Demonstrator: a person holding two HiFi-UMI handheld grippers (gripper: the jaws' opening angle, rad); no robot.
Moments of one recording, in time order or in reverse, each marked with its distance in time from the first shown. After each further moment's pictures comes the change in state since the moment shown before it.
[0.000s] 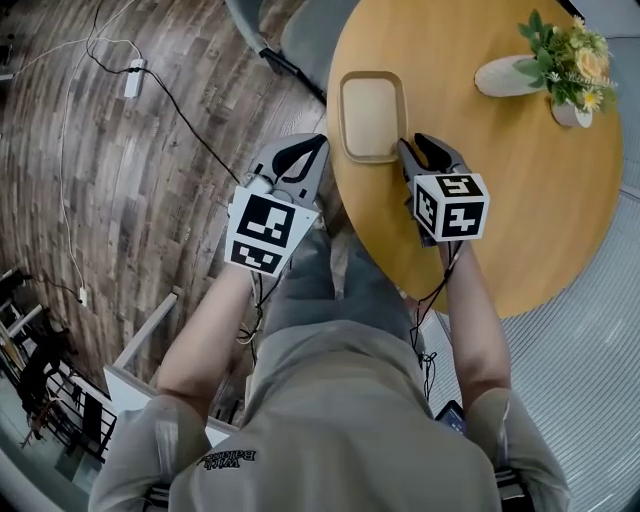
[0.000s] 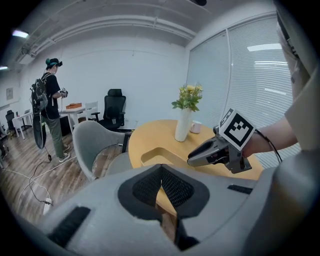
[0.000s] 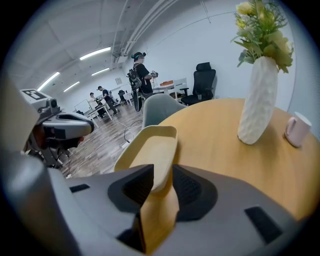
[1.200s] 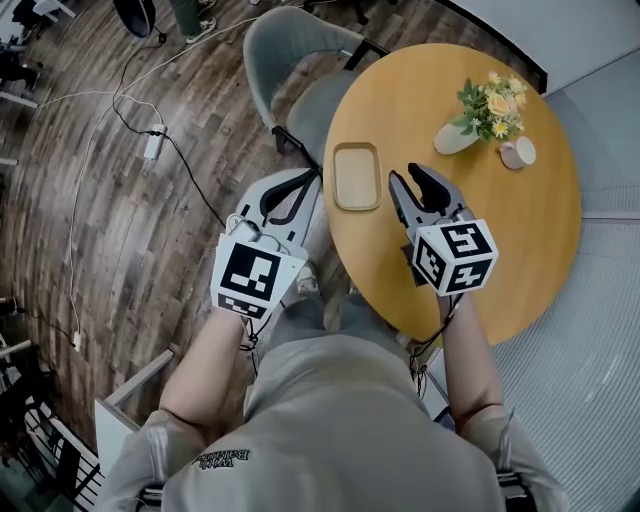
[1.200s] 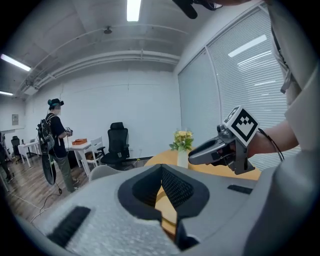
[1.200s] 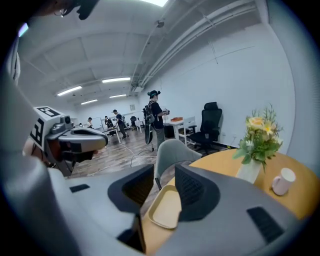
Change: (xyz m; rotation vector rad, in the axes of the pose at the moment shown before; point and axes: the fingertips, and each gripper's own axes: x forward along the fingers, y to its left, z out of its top) left arm -0.113 -0.020 0.151 0.172 -0.268 0.089; right arm -0.152 0.055 0.146 -0.106 -0.374 0.050
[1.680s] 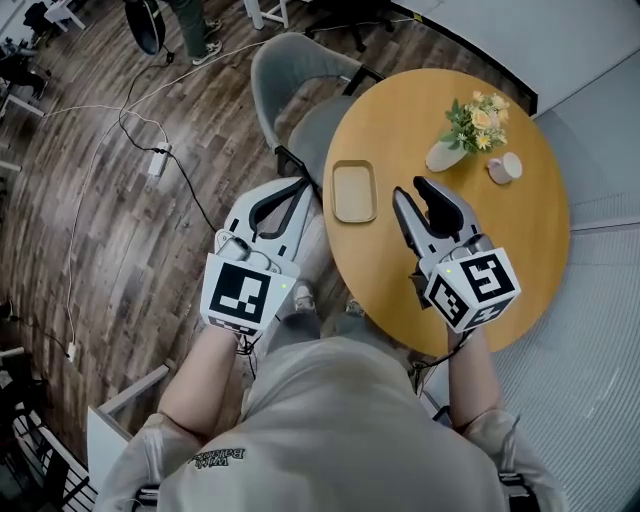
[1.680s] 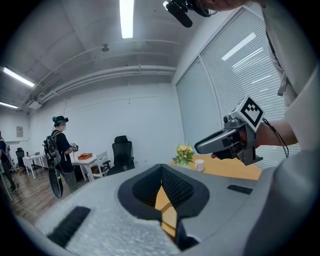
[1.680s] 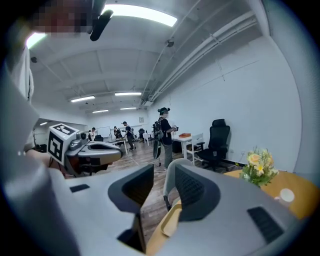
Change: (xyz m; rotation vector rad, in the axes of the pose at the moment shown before) left arm -0.044 0.000 0.052 0.080 -0.112 0.060; right arm -0.067 0.042 0.072 -0.058 -0.178 0.078
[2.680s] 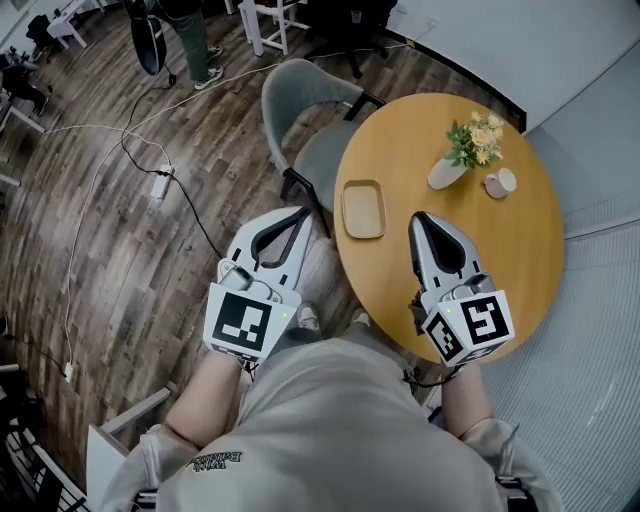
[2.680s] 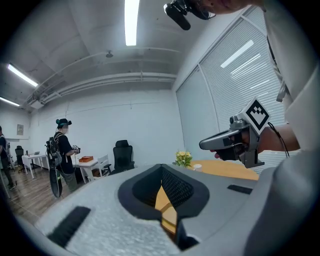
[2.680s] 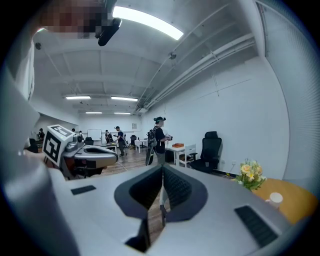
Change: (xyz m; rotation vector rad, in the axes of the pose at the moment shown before) left arm -0.060 0.010 0.011 -0.011 -0.061 -0.007; right arm -0.031 0.053 0.025 -0.049 -0.110 -0.121
